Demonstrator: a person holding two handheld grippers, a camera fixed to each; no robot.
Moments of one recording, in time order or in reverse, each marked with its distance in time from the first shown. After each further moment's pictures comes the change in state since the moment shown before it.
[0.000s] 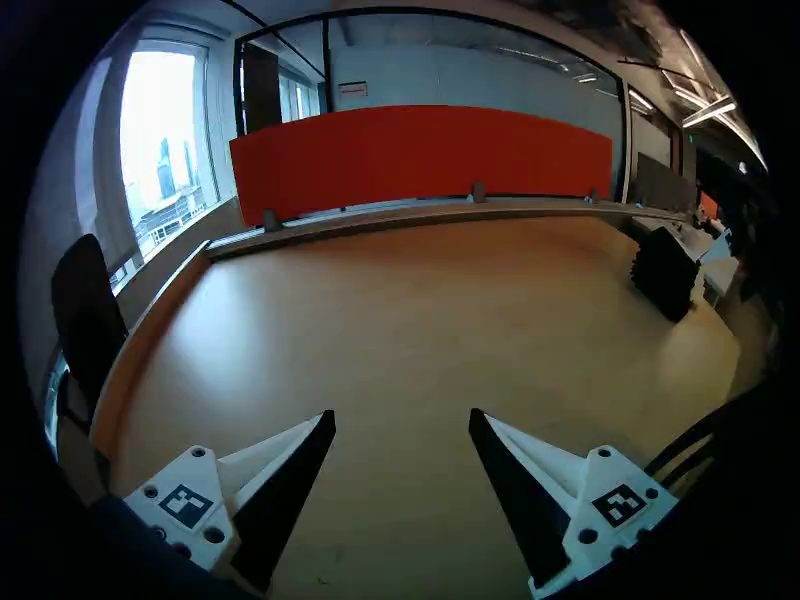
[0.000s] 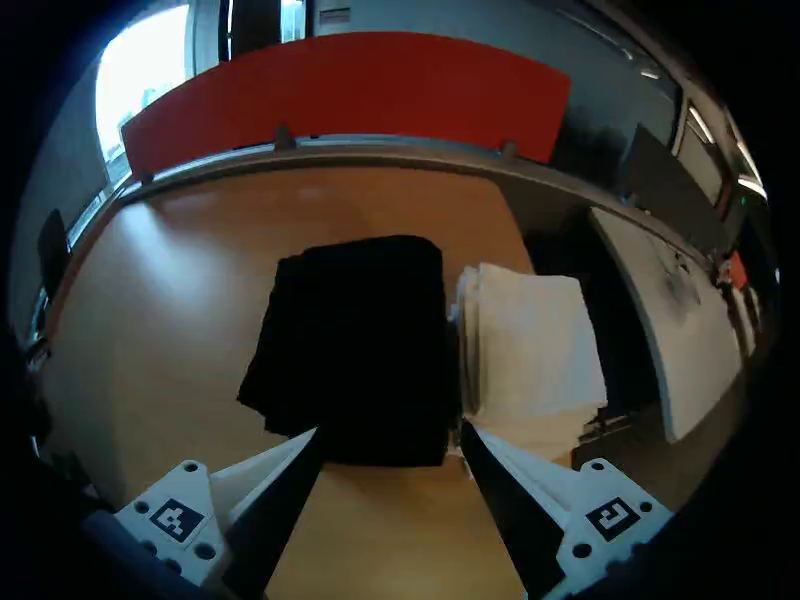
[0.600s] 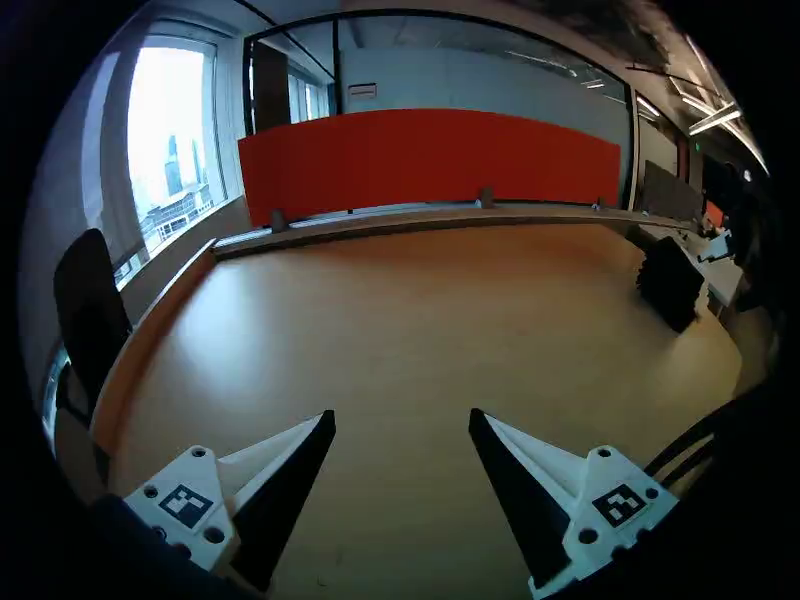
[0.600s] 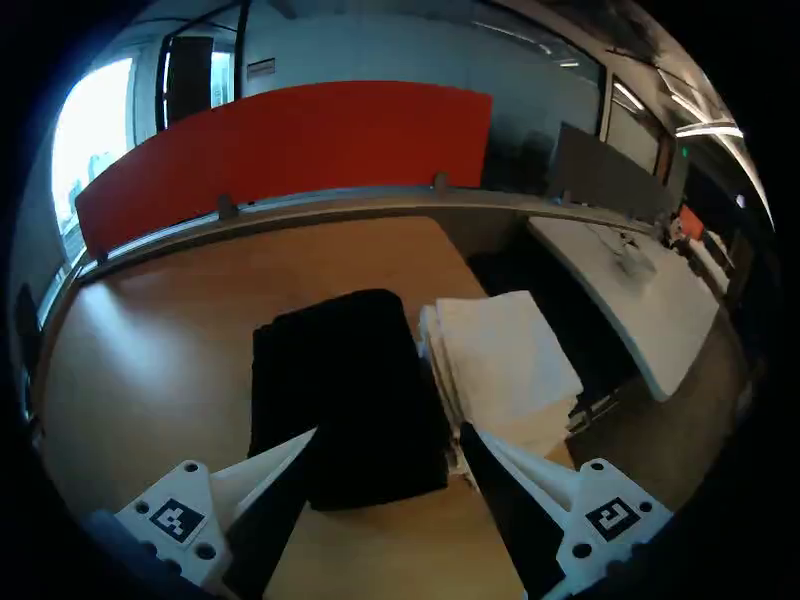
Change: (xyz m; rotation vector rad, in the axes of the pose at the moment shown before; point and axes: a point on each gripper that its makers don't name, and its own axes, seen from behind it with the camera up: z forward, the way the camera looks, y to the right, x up) left arm 0.005 -0.006 0.002 0.021 0.010 -0.026; right arm 0.036 -0.006 -0.005 -0.166 0.174 0.191
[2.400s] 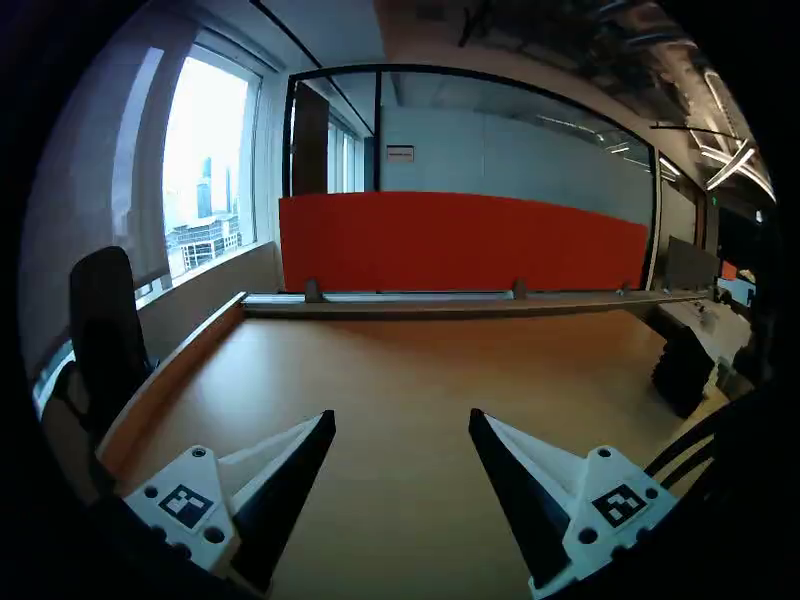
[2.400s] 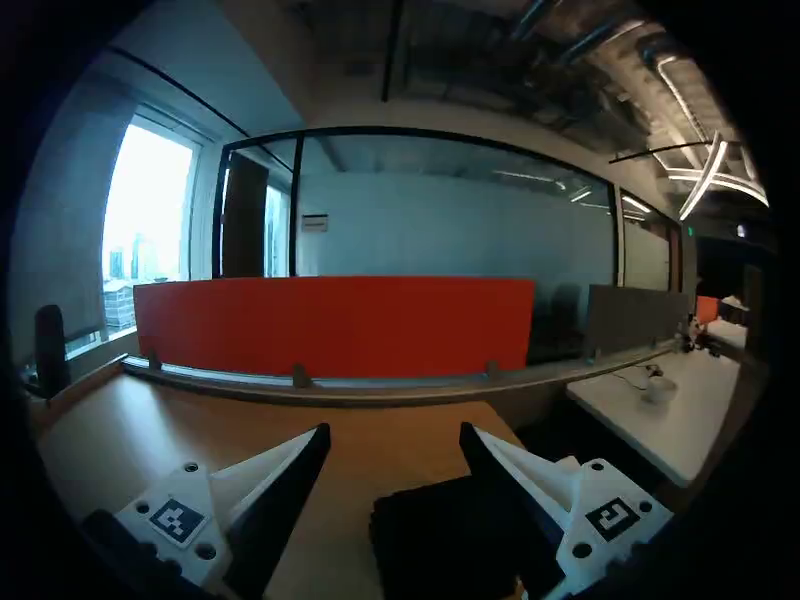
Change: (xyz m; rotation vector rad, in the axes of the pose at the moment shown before) left arm 0.111 -0.046 -0.005 0.067 0.233 -0.105; right arm 0.131 -0.111 -0.084 0.147 0.600 -0.041
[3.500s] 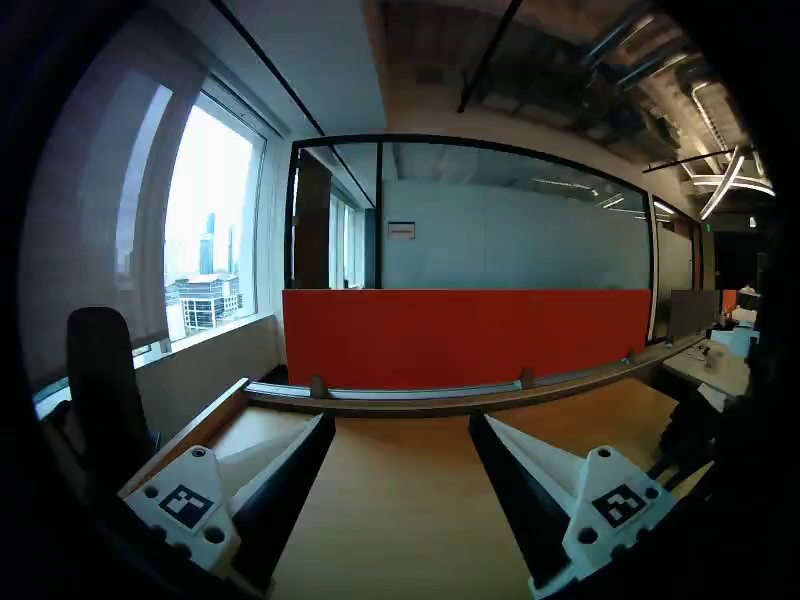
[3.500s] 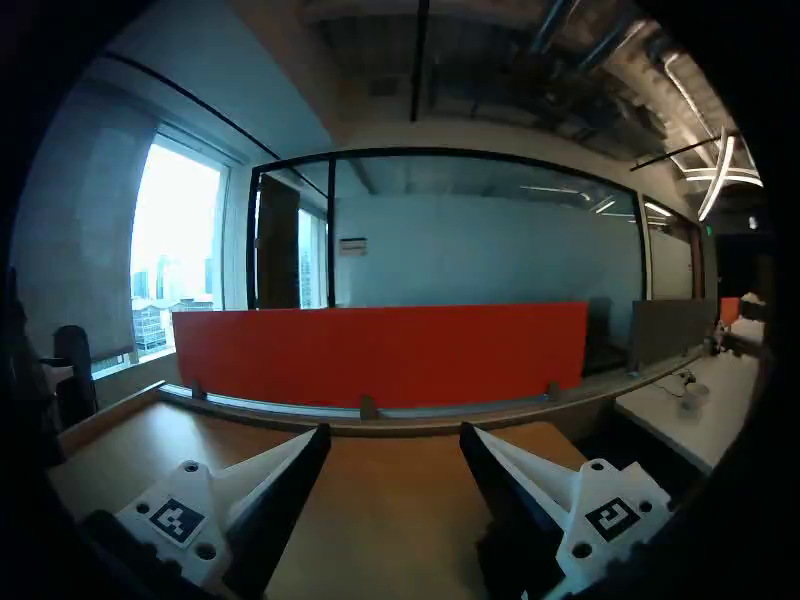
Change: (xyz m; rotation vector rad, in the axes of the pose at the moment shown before) left arm 0.126 -0.022 0.024 -0.002 0.257 0.000; right arm 0.039 -0.136 0.004 0.105 0.071 0.025
